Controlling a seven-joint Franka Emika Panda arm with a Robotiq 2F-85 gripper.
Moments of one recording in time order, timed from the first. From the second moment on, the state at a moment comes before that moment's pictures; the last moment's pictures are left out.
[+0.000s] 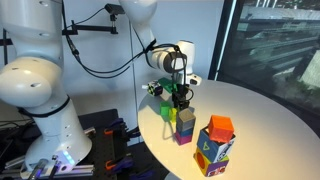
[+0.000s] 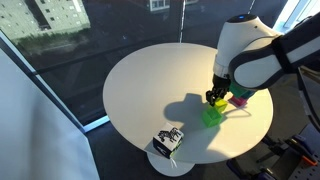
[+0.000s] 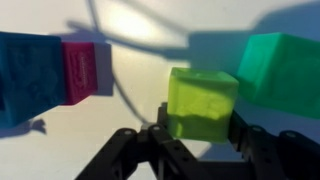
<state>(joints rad) 0.09 0.27 -0.03 -2.36 -0.15 2.54 0.24</state>
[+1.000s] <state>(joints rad) 0.09 0.20 -0.04 -2.34 -0.15 2.51 0.25</state>
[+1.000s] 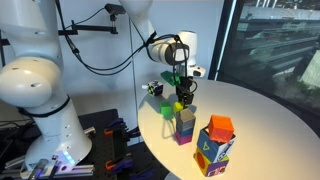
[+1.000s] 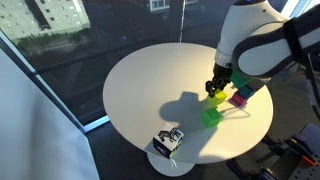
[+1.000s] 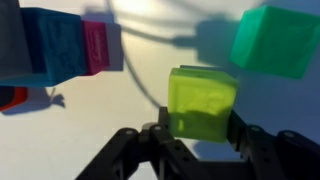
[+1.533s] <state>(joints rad) 0.09 0.12 -0.01 -2.34 -0.15 2.43 0.25</state>
